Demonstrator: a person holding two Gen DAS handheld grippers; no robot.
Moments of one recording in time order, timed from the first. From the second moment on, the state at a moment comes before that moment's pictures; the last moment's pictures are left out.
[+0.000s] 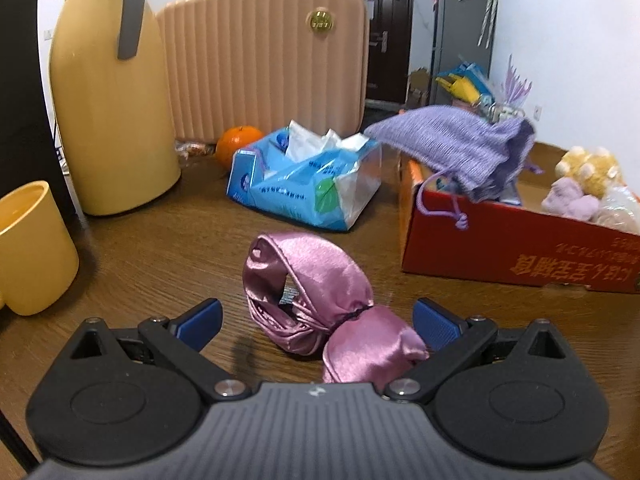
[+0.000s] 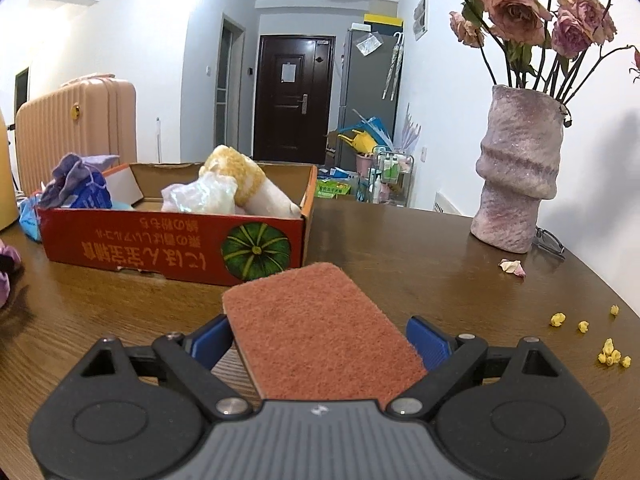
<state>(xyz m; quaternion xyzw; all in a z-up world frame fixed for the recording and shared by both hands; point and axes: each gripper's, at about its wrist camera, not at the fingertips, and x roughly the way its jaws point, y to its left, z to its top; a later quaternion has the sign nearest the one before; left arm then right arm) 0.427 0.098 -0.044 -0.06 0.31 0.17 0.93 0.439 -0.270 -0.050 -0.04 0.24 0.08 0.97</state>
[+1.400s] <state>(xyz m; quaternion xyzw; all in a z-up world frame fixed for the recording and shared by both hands) 0.411 0.097 -0.008 -0.08 0.22 0.16 0.96 0.414 -0.208 -0.024 -0.02 0.14 0.08 0.99</state>
